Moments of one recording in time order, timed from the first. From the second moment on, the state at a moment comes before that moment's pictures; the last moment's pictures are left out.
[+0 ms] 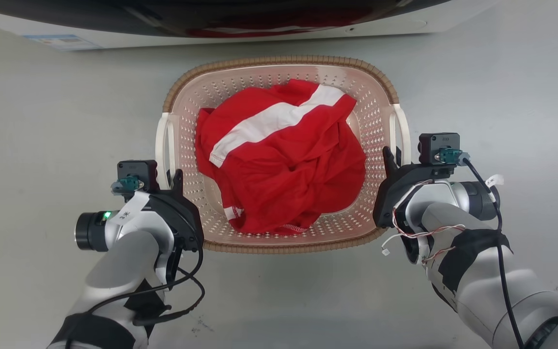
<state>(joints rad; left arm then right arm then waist) -0.84 0.05 -0.63 1.16 -0.75 0.04 -0.17 -0.99 -0.07 1.13 1.14 1.11 -0.14 -0.19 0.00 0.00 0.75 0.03</state>
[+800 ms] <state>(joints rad) -0.90 0.05 -0.63 1.19 -0.75 0.03 -0.21 -1.04 -0.07 1.13 1.14 1.11 -0.14 -0.22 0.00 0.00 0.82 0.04</state>
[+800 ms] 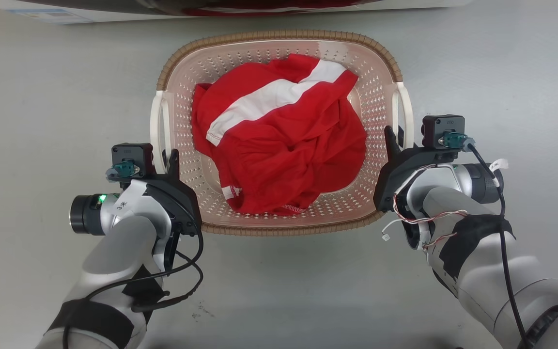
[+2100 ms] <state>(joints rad) -0.91 0.03 -0.62 1.25 -0.75 0.03 -0.24 -1.04 -0.06 1.16 1.19 1.11 -0.13 -0.24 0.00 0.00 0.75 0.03</state>
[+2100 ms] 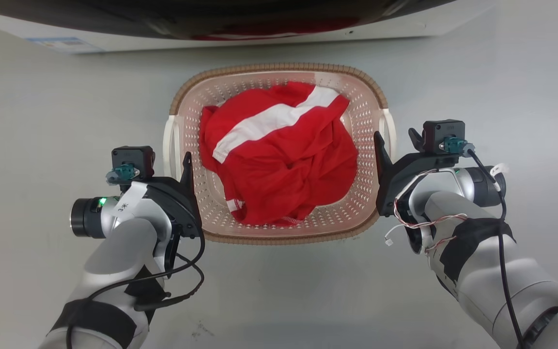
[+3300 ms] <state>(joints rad) -0.53 0.09 -0.53 1.05 -0.73 0.01 -0.25 -0.77 -0.06 1.02 1.10 1.09 -0.11 -0.25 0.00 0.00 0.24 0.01</state>
